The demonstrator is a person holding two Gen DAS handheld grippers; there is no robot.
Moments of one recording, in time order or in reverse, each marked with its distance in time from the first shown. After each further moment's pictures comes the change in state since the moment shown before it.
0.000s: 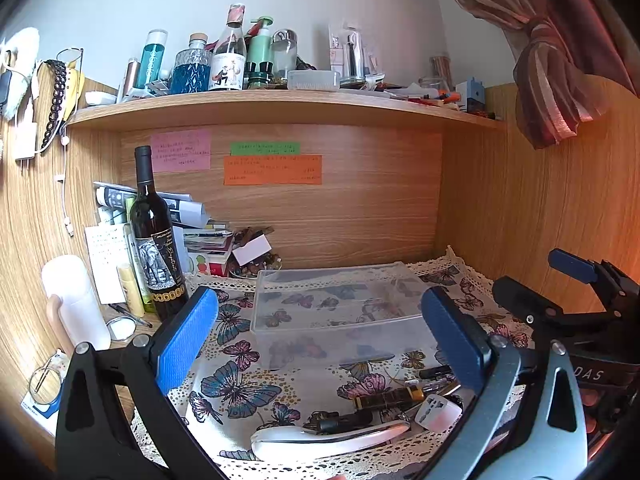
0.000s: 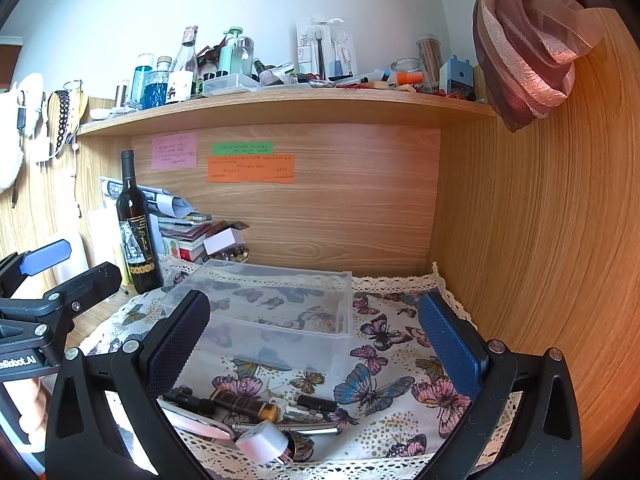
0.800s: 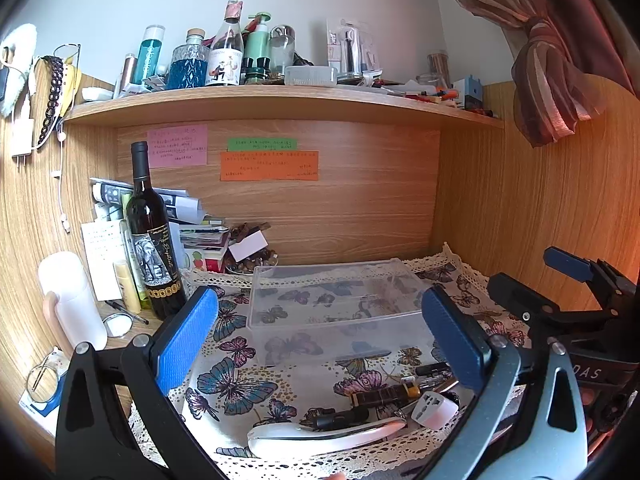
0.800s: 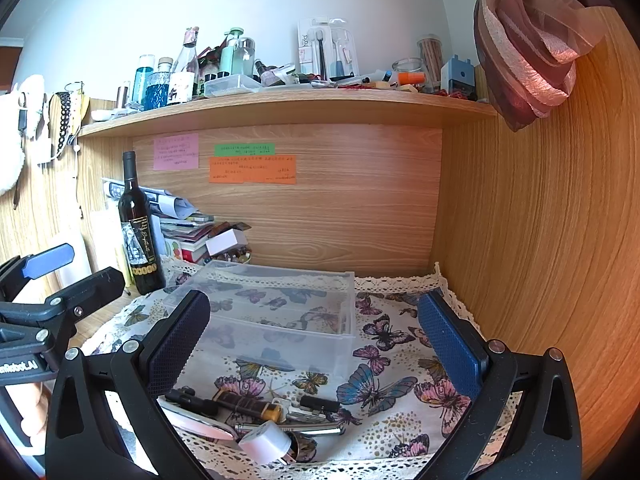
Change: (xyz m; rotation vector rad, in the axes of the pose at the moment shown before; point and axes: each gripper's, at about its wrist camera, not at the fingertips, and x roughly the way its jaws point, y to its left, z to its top) left arm 0.001 0.000 -0.001 -0.007 0.019 -0.015; right arm 0.000 0.002 0.000 0.007 -0.001 0.011
